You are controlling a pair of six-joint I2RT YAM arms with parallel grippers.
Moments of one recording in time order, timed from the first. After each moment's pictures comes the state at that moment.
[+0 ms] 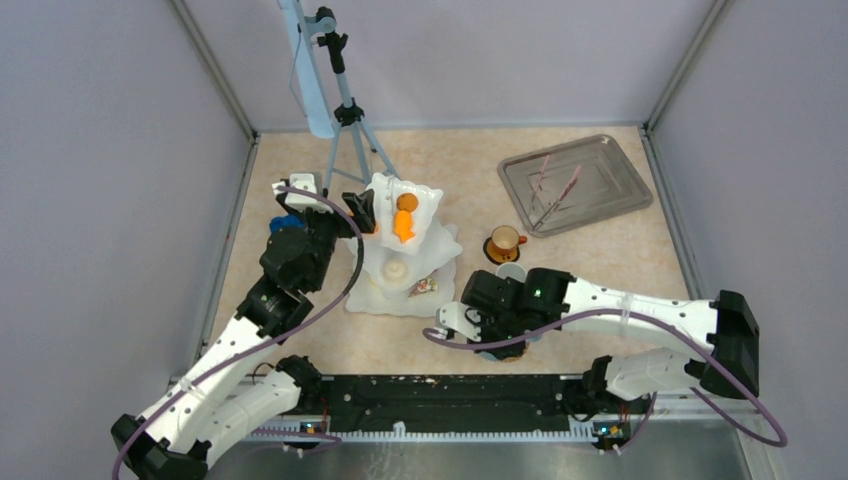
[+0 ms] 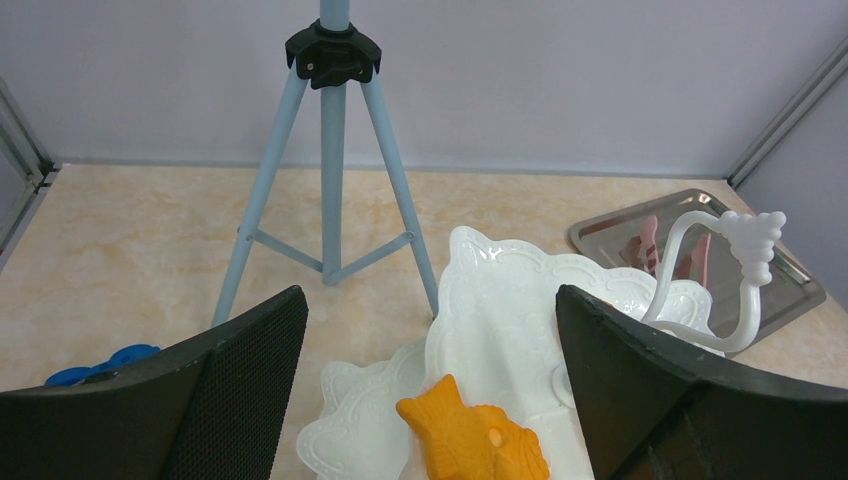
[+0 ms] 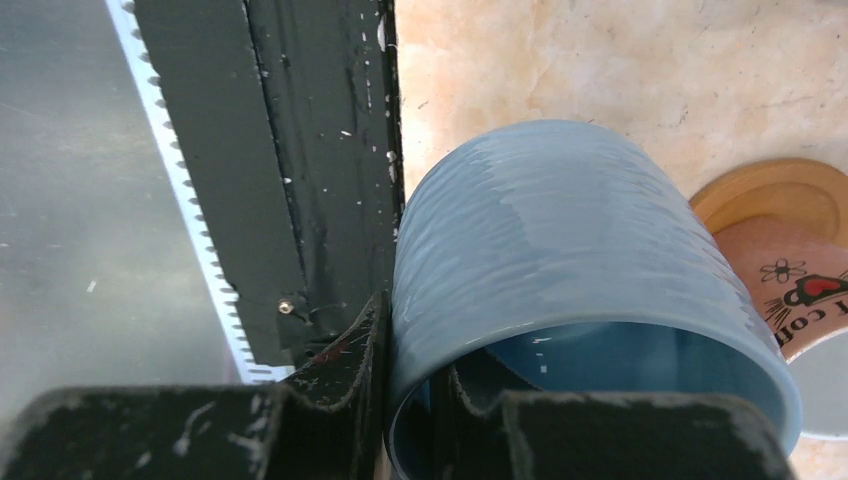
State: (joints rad) left arm -0.59 0.75 0.75 0.09 -0.40 -0.18; right arm 1.21 1.25 1.03 -1.05 -0.16 -0.29
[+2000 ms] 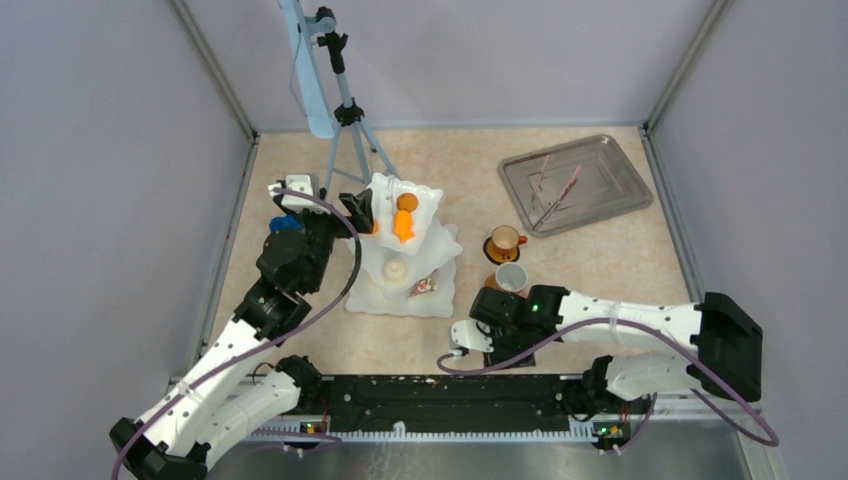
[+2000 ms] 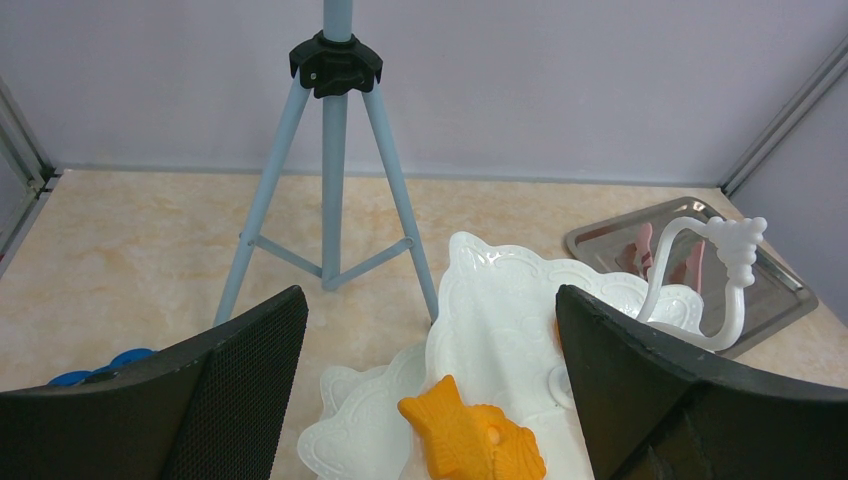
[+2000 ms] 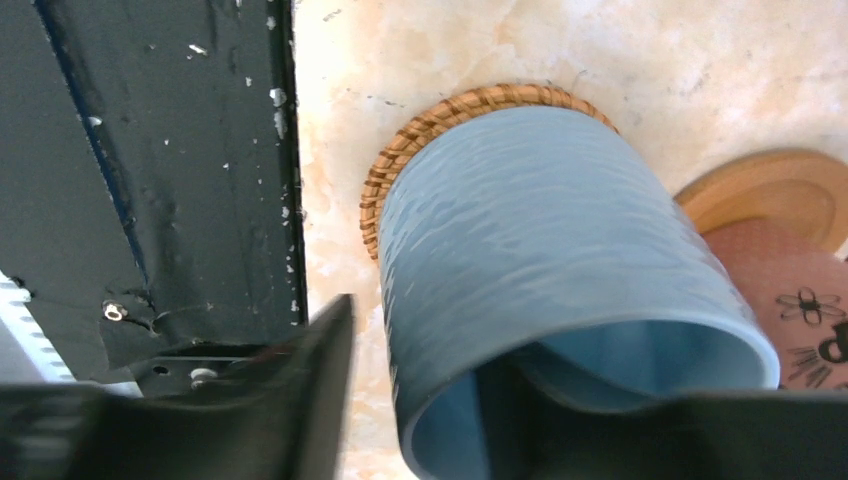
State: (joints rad) left arm -0.59 0.74 0.75 0.09 -0.40 -0.18; right arm 1.18 1.25 0.78 -0.88 0.00 -0.53
